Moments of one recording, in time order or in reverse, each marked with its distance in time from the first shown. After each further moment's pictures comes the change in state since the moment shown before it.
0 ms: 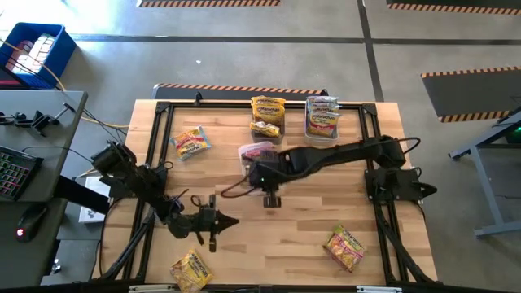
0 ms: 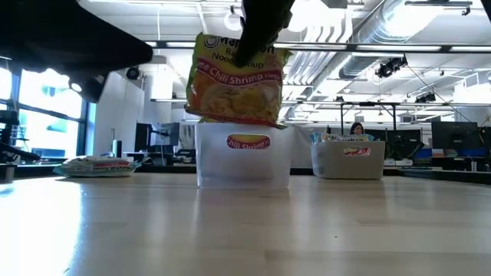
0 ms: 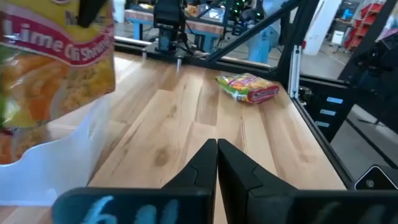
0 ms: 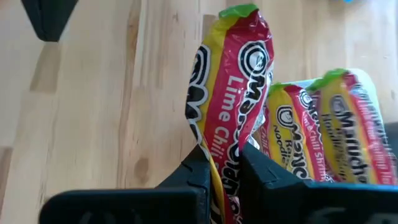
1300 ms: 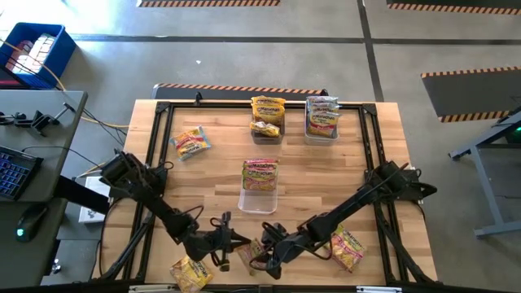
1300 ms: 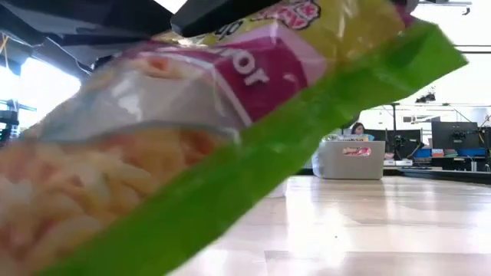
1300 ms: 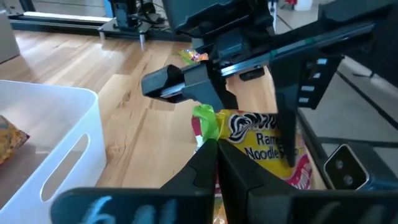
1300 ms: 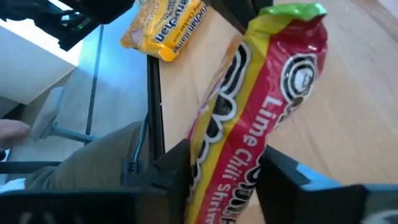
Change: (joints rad) left arm -0.018 0.134 0.325 -0.350 0.078 -0.007; right arm 0.447 0.108 -0.510 1.070 0.109 0.851
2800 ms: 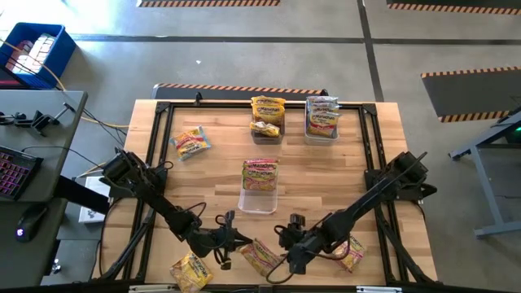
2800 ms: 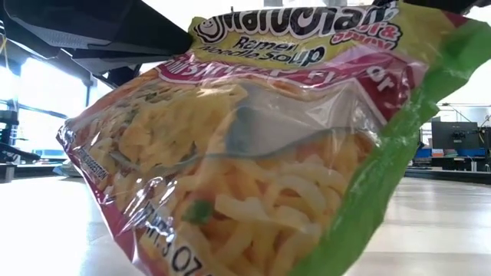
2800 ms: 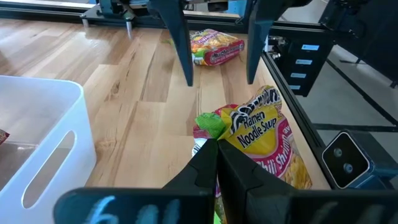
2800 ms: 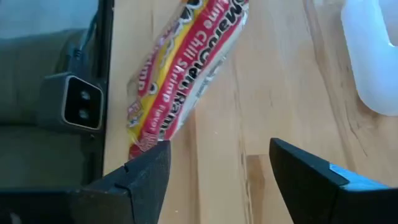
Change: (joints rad) left arm 0.042 0.000 0.000 -0.024 0.105 0.008; right arm 0.061 -0.186 -0.006 -0.515 0.049 -0.195
